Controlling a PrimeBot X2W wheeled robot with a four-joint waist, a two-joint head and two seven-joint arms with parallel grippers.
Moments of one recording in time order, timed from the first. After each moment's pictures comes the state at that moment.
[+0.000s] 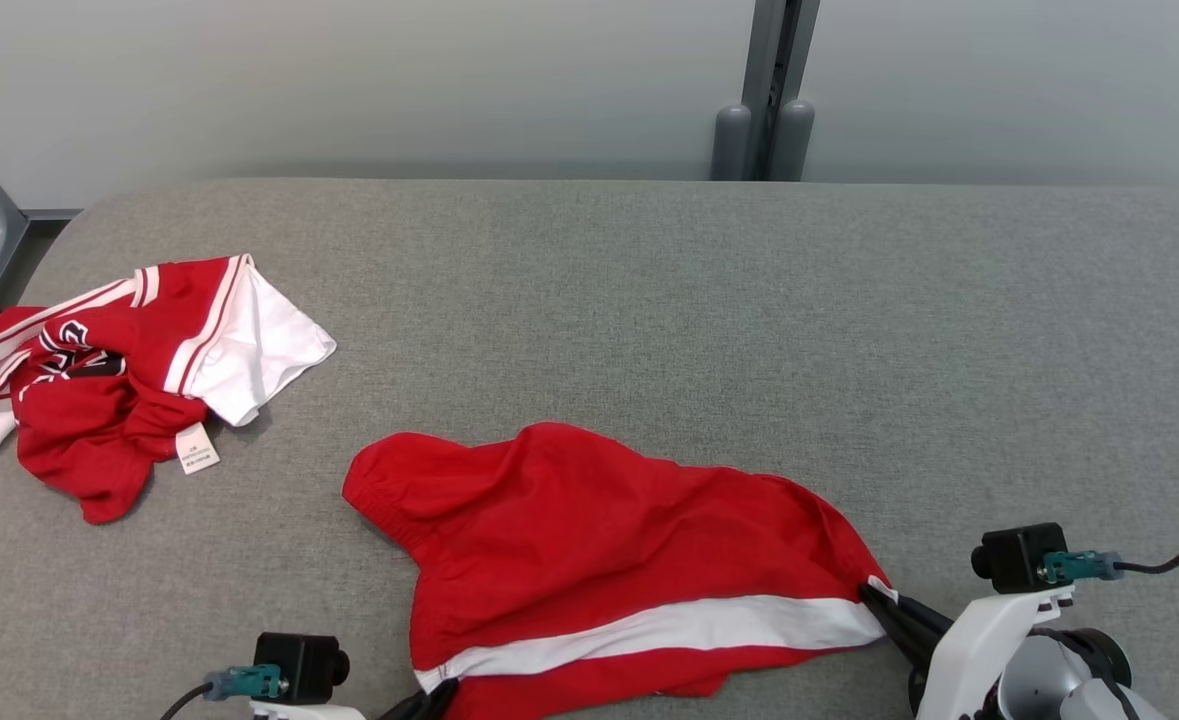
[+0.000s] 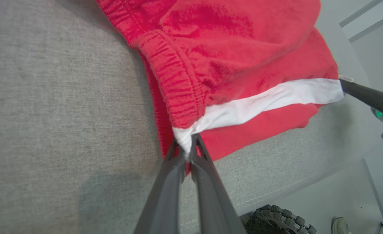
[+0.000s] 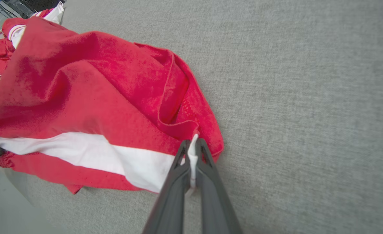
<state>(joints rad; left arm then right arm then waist) 0.10 0.19 -0.28 0.14 -0.64 -0.12 0.37 -0.22 -0.36 0.55 0.40 0.80 0.13 0.17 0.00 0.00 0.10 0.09</state>
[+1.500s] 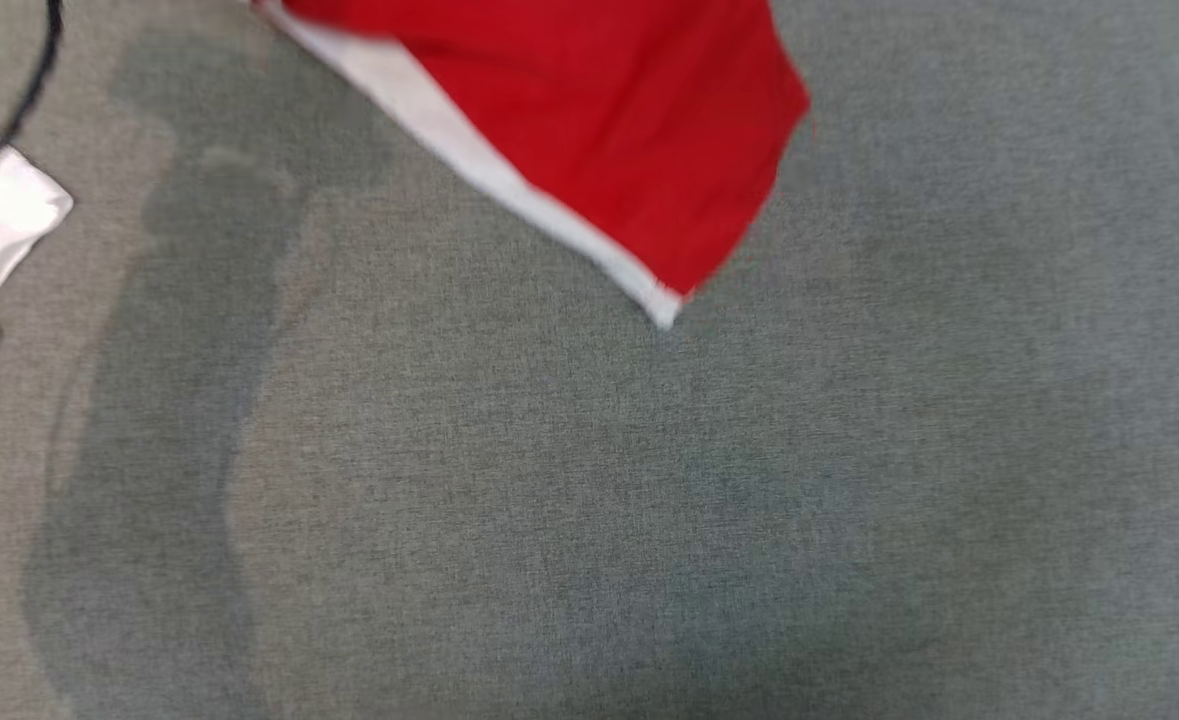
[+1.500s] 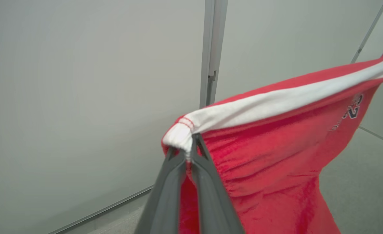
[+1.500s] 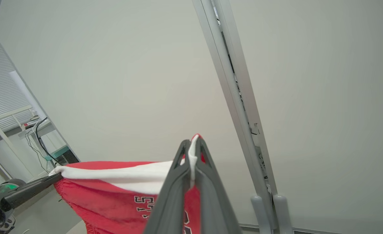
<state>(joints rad) -1.25 0.44 -0.37 0.30 -0.71 -0.13 0.42 -1.30 -0.49 0.53 0.35 1.16 0.13 0.00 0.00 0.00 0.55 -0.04</state>
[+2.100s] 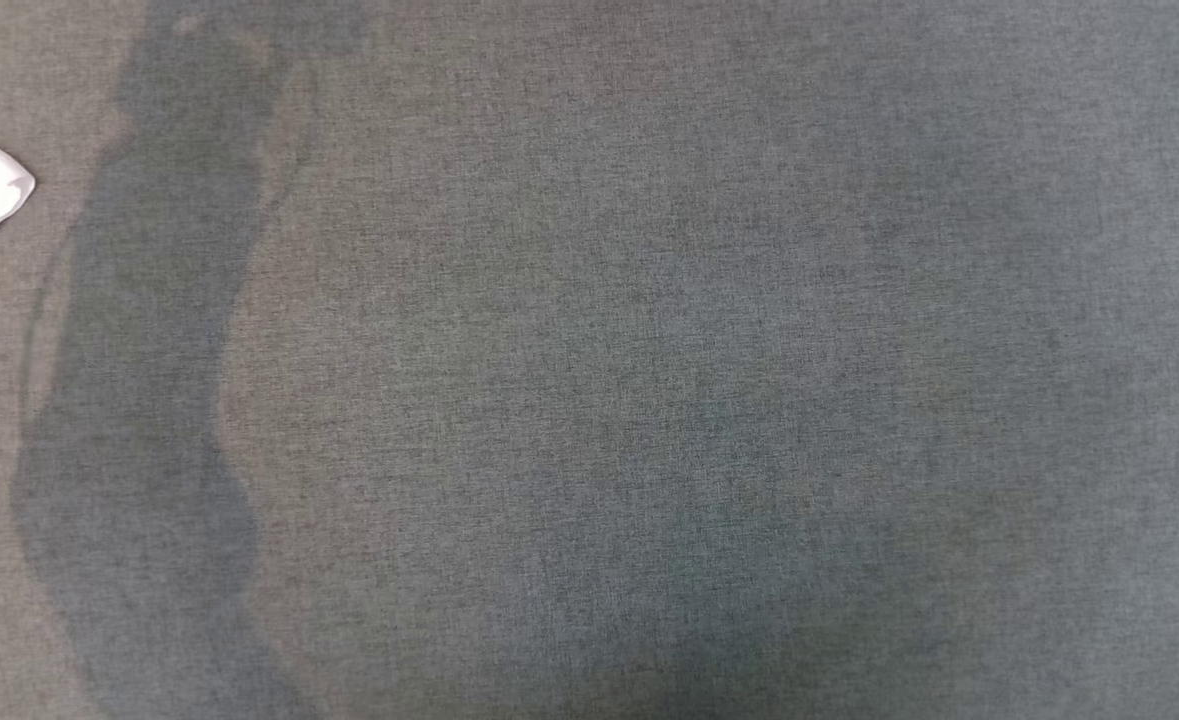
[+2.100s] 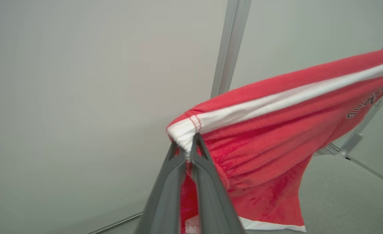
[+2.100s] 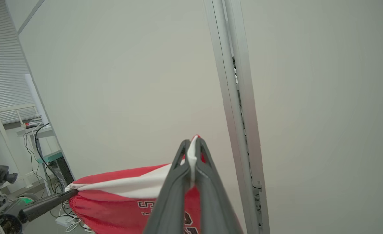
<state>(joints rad) -1.56 0.44 -0.59 0.62 -0.92 -0.13 0.22 -1.68 -0.54 0.69 0.45 1.20 0.13 -0.04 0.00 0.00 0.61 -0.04</state>
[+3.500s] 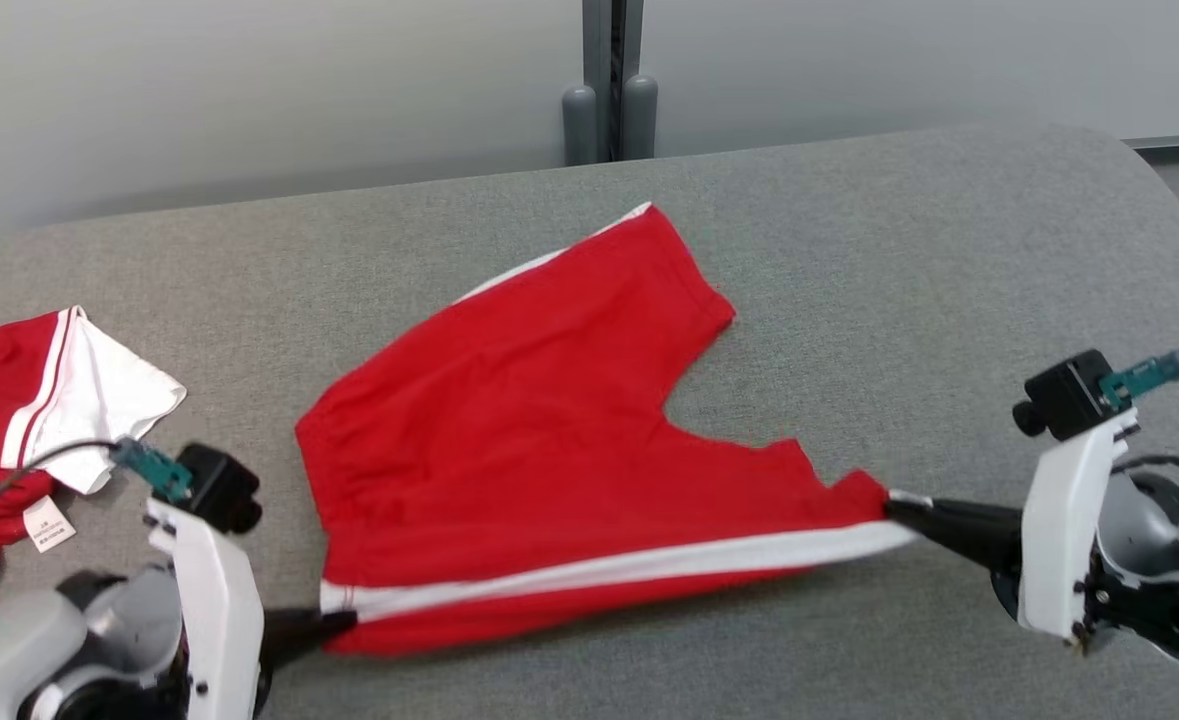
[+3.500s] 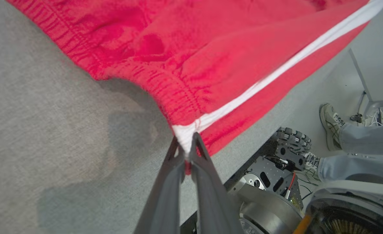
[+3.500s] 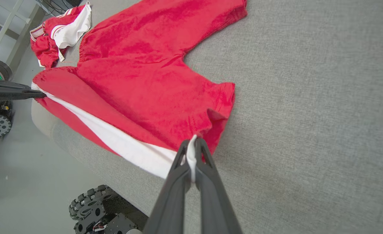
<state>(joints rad) -0.61 0.87 -1.09 0.05 -1.41 -0.05 0.52 -0.78 -0.82 1.22 0.14 1.45 0.13 0.26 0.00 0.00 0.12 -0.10</state>
